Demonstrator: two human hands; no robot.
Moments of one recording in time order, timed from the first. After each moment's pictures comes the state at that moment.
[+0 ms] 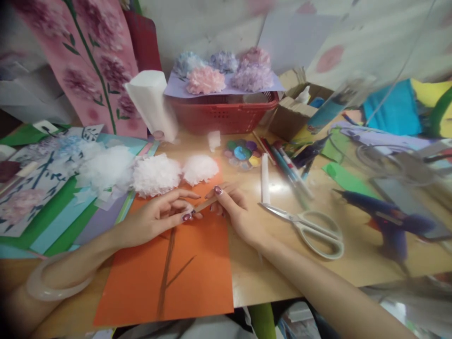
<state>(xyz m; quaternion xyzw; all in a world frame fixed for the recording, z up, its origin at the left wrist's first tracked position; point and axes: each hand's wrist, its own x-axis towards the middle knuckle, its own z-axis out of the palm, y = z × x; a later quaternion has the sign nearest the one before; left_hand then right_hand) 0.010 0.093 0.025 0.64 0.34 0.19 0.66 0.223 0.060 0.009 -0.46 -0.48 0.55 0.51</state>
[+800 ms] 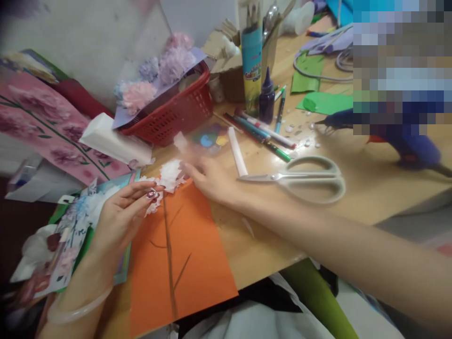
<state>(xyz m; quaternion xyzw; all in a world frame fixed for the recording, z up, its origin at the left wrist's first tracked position) 0.023 0.114 0.053 0.63 0.48 0.35 0.50 0.229 0.100 -0.008 -0.47 -0.58 0.34 0.57</state>
